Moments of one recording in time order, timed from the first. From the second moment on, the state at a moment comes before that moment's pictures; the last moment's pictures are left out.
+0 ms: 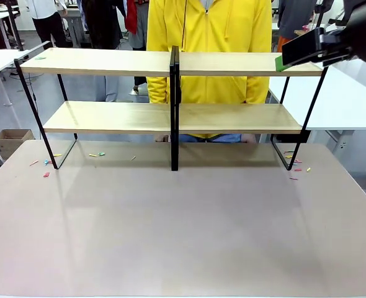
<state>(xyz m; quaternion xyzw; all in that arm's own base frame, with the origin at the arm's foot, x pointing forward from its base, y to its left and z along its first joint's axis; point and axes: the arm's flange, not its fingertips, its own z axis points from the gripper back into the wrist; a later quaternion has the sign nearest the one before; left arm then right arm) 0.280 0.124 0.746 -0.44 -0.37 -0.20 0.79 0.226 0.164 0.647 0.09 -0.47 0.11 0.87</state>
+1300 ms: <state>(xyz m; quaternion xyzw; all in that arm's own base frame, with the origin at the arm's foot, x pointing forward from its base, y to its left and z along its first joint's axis) 0.286 0.110 0.732 -0.44 -0.33 -0.23 0.80 0.226 0.164 0.647 0.09 -0.47 0.11 0.87</state>
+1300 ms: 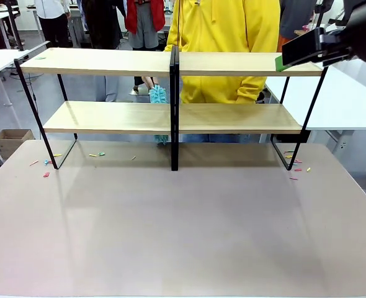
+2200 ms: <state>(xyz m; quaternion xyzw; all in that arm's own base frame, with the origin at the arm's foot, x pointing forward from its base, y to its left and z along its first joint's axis) 0.352 -0.024 0.673 -0.08 -0.37 -0.13 0.92 0.226 0.164 0.647 0.09 -0.47 0.11 0.87</state>
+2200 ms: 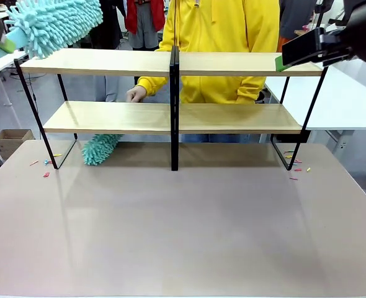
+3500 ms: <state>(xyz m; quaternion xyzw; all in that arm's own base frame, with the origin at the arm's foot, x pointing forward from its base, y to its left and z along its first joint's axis) 0.351 -0.016 0.694 0.06 -0.34 -0.03 0.94 0.226 0.164 0.647 0.09 -0.47 0.11 0.87</state>
